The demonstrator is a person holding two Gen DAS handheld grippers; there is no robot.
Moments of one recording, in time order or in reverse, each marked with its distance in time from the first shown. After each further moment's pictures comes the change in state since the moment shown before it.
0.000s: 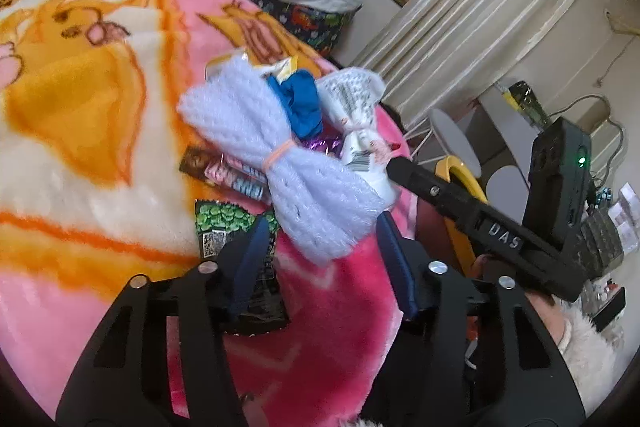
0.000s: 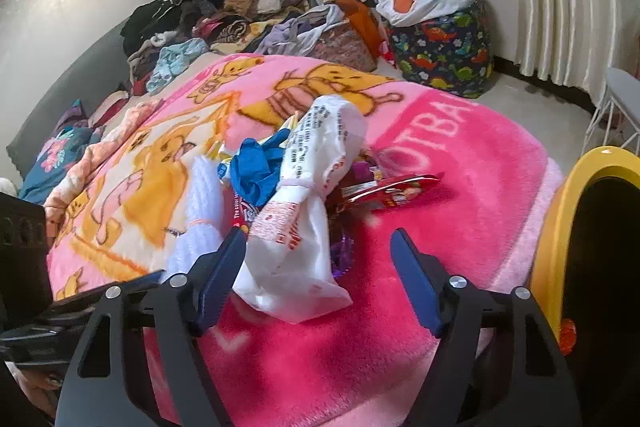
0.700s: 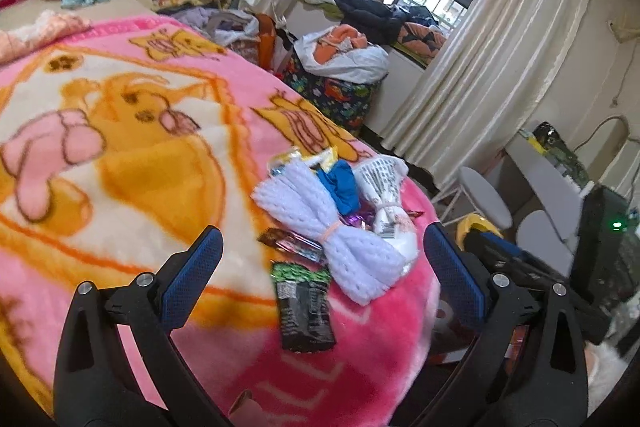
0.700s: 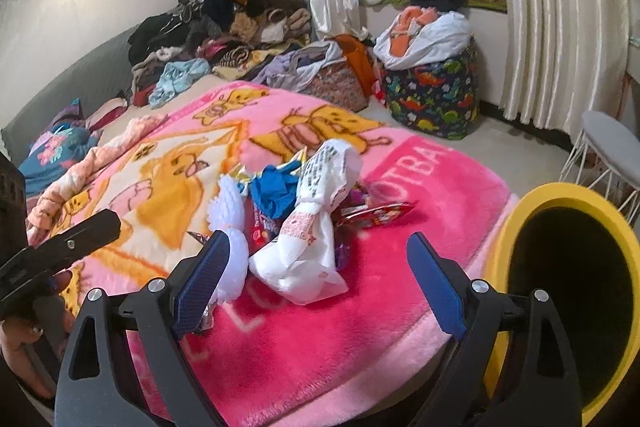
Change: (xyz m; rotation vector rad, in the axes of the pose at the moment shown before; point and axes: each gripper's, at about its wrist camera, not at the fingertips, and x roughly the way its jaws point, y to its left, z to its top) left arm -0.070 -0.001 0.008 0.030 -0.257 0.129; right arm -0.053 0.028 -0.011 -0.074 -0.120 -0.073
